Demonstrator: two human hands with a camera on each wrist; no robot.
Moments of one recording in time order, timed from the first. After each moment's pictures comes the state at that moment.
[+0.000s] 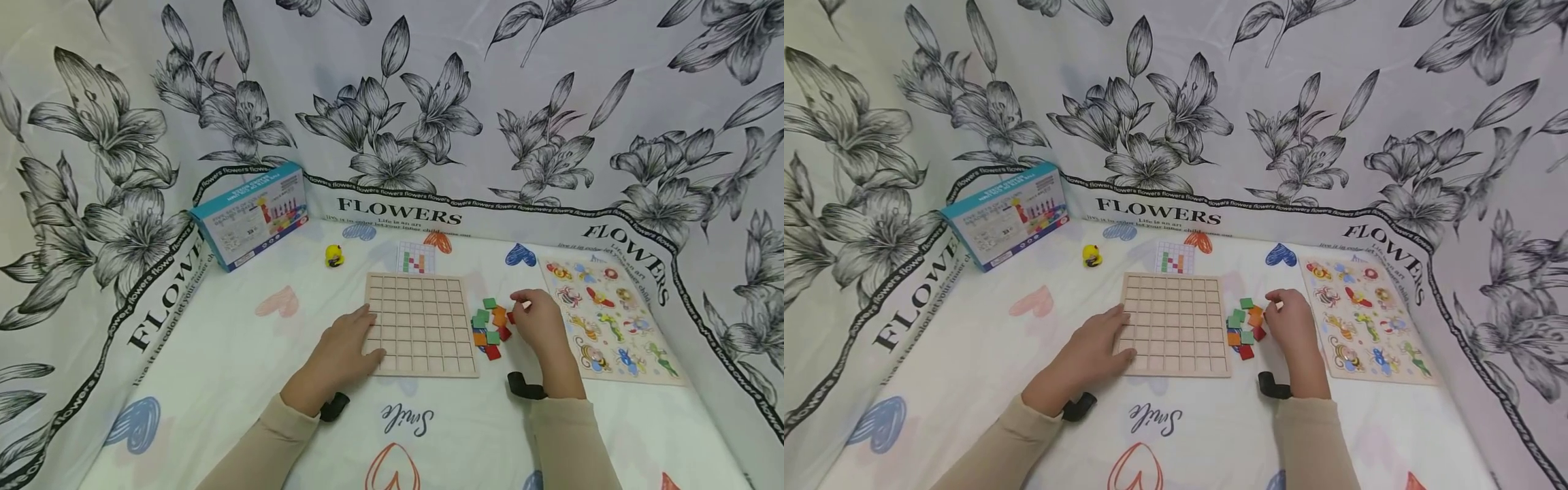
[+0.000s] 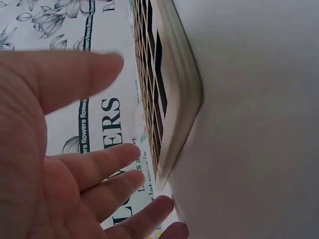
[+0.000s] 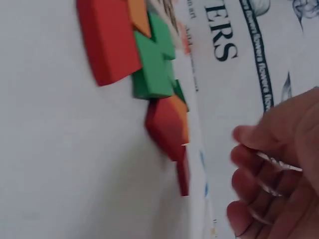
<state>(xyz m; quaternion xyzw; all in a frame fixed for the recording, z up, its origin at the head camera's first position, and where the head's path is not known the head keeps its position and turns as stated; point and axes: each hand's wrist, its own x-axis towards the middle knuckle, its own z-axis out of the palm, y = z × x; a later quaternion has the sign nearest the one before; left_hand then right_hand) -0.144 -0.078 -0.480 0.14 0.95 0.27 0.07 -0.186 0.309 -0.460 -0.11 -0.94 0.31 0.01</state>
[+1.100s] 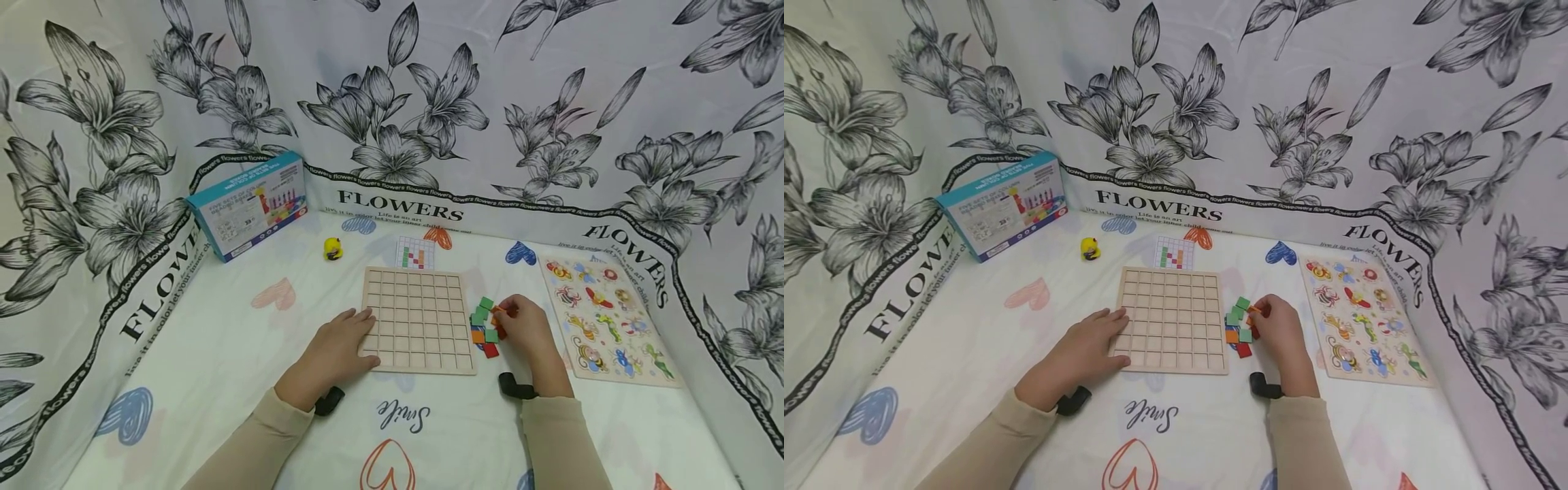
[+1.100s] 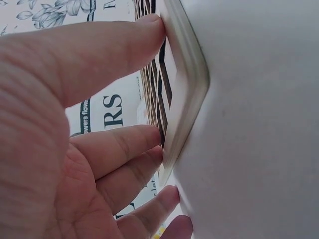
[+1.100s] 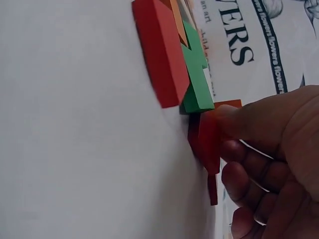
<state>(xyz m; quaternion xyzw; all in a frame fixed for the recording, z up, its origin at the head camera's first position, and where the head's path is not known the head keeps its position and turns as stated) -0.145 -0.082 -0.481 0.18 0.96 0.21 0.10 -0.191 0.299 -0.485 -0.13 -0.93 0.33 -0.06</state>
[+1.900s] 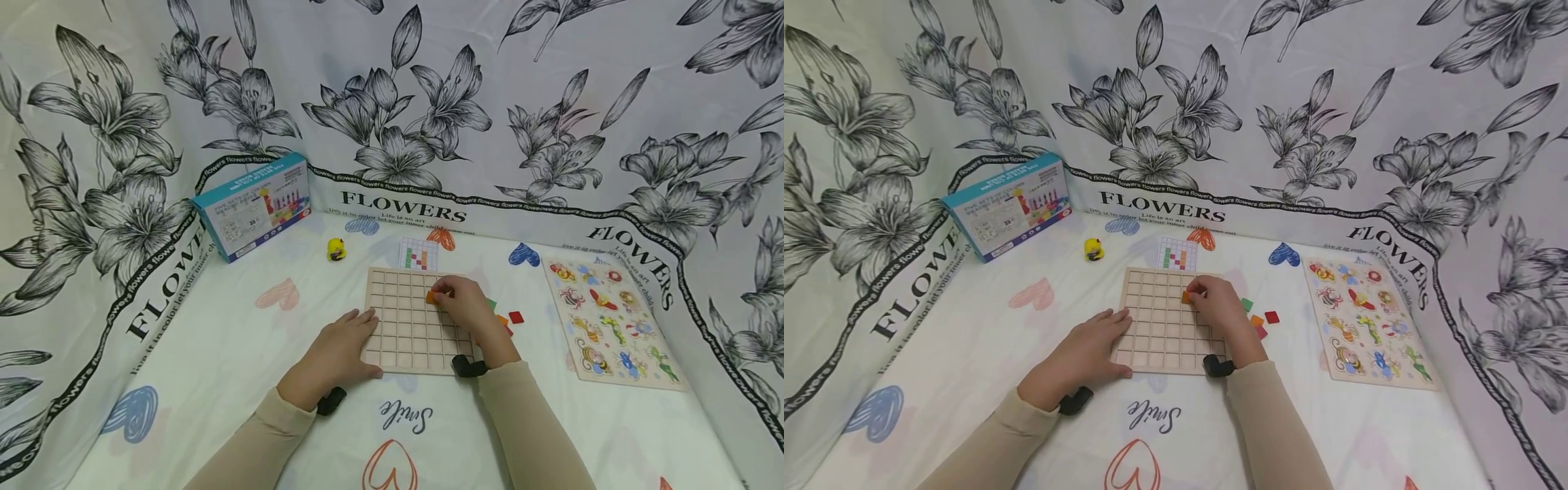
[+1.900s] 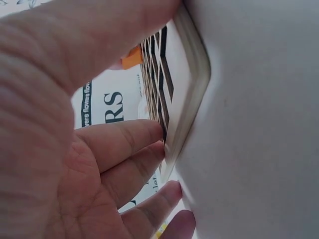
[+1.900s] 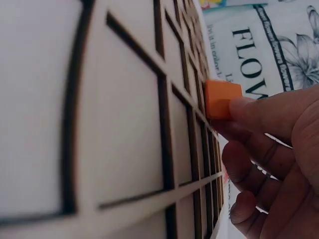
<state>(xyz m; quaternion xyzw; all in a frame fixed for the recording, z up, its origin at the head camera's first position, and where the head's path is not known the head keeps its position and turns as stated) -0.145 -0.082 -0.480 0.19 0.96 0.19 0.12 -0.232 0.199 -0.482 0.04 -0.94 0.34 -0.06</state>
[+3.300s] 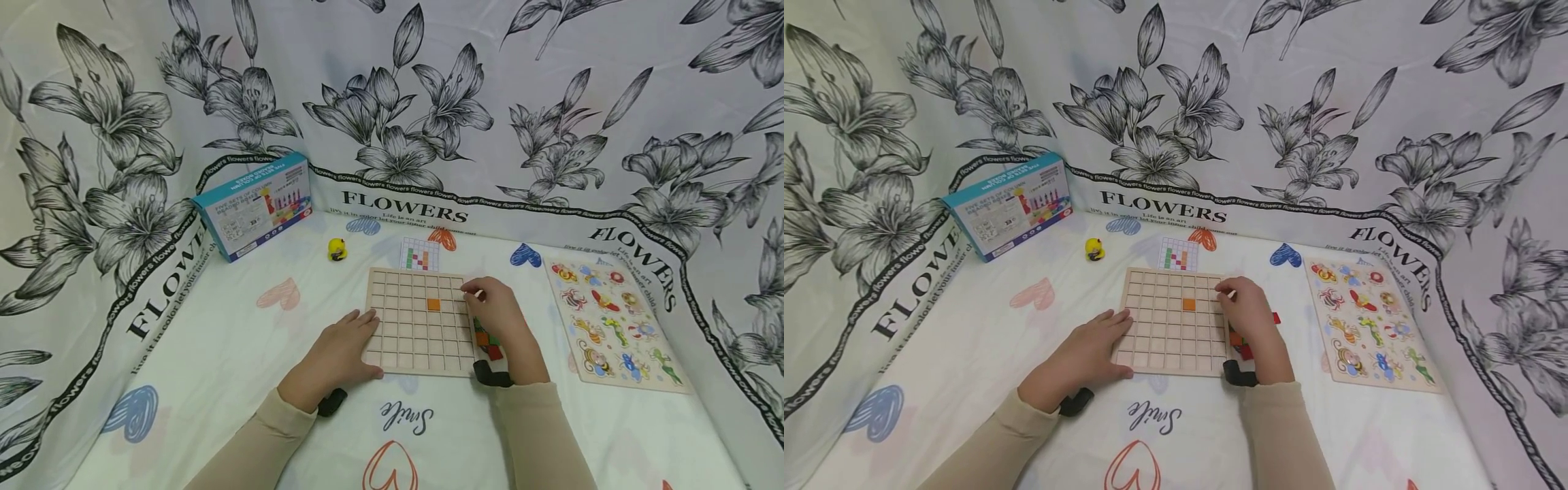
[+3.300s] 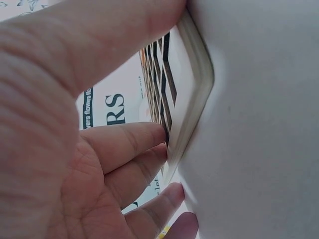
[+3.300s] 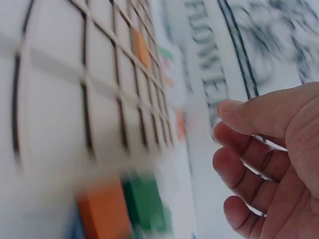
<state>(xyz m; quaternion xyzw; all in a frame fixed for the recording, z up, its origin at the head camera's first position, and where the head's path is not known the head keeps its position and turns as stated) -0.143 -0.081 -0.481 0.19 0.96 0.18 0.11 -0.208 0.237 -0.460 0.01 -0.94 0.33 -0.02</state>
